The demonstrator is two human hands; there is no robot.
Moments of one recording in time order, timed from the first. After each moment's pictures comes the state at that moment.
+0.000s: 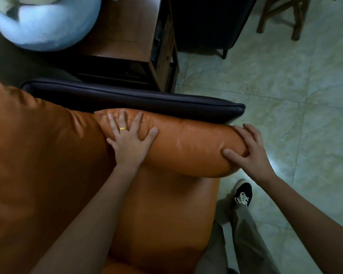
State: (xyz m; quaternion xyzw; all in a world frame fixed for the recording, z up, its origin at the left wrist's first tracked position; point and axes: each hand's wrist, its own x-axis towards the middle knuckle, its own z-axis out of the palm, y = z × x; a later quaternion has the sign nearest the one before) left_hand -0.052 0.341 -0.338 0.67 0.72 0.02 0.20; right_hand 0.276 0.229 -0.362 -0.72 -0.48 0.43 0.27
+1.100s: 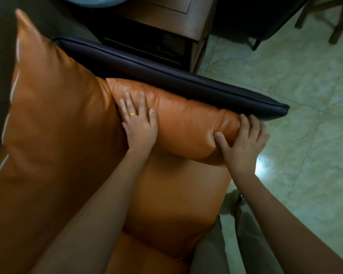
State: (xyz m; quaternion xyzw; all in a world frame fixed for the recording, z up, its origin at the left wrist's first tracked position) left_hand -0.113 0.338 -0.364 0.60 0.77 0.10 0.21; right_hand 0.149 0.263 -0.361 -0.82 -0.54 0.15 0.14
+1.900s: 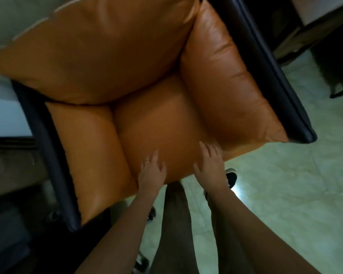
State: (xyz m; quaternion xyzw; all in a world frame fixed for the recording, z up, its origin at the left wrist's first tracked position) left_hand 0.041 0.011 -0.345 0.17 0.92 0.01 0.34; right_hand 0.179 0.156 -0.333 -0.42 -0.81 0.38 -0.11
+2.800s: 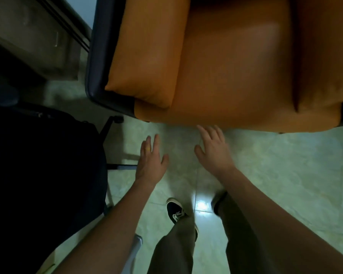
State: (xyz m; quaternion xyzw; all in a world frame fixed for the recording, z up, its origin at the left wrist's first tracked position) left_hand 0.232 -0.281 -0.433 0.06 0.96 0.13 0.25; right_hand 0.268 -0.063 -0.416 -0.12 -0.93 0.31 -0.17
